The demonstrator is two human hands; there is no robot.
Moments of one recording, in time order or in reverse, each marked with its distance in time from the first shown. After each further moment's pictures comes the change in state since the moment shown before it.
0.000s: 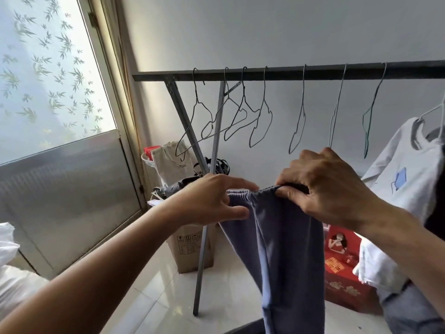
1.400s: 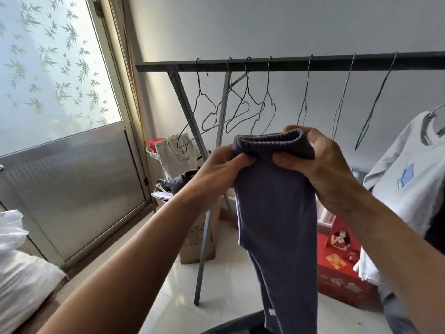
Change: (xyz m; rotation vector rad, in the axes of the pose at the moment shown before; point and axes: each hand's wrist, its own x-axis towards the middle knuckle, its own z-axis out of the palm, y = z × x) left_hand 0.030 0.020 0.018 -1.000 0.346 -0.091; right_hand 0.014 0.000 0.015 1.459 0.230 0.567
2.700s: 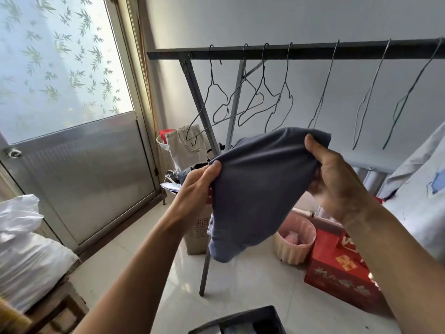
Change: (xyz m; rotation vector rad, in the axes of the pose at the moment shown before) left_hand -0.025 -0.051 -0.040 -0.053 0.231 -0.086; right_hand 0.023 0.031 0.008 0.235 0.184 0.380
